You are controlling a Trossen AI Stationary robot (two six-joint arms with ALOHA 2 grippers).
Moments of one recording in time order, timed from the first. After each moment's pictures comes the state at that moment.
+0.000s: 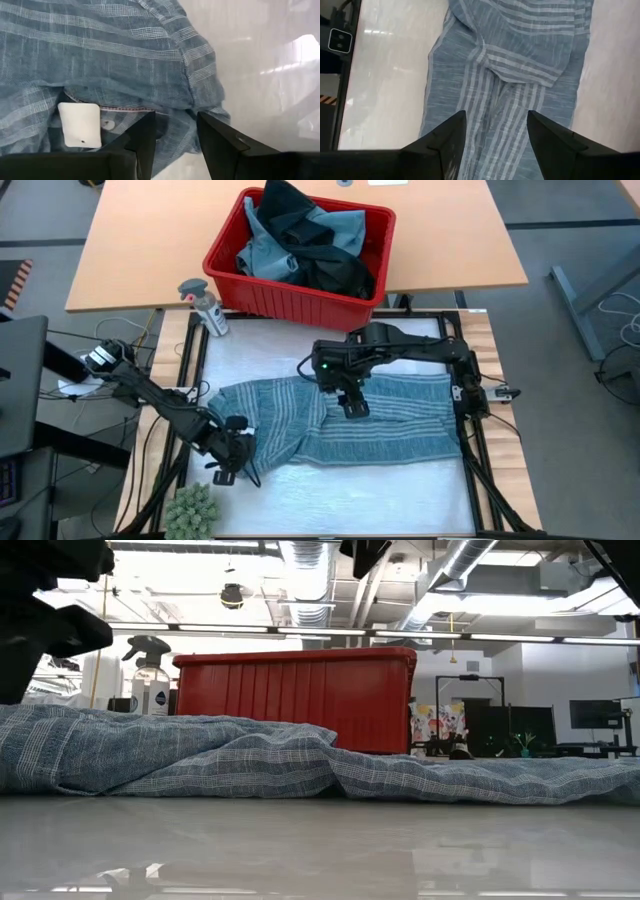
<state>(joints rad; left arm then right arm) -0.60 1.32 0.81 -0.70 -0.06 -0.51 0.02 2.01 2.33 -1.57 -0.13 -0.18</state>
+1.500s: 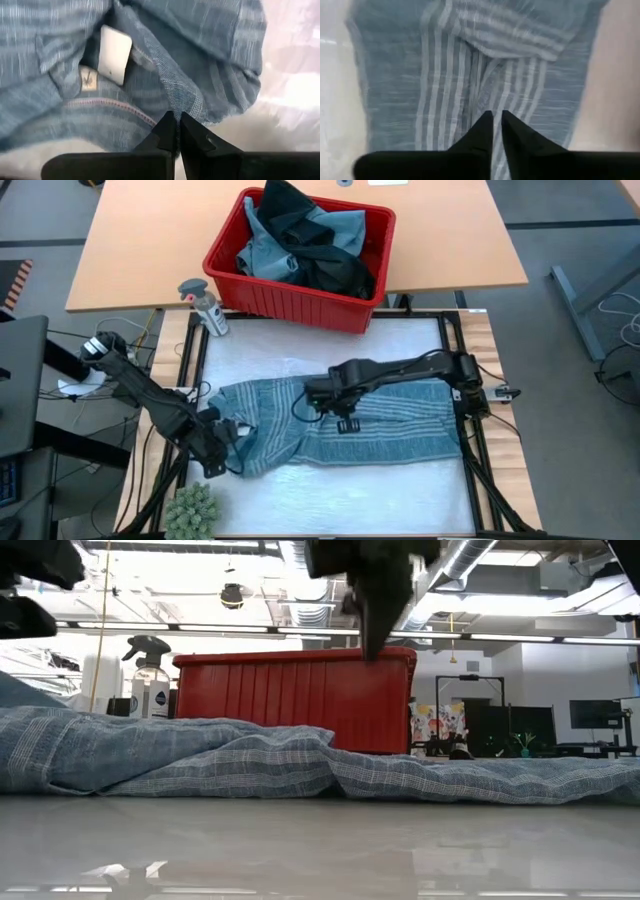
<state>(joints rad) -0.70 1.16 0.79 -0.94 -0.11 -0.98 0.08 2.02 1.90 -1.30 0.09 -0.07</state>
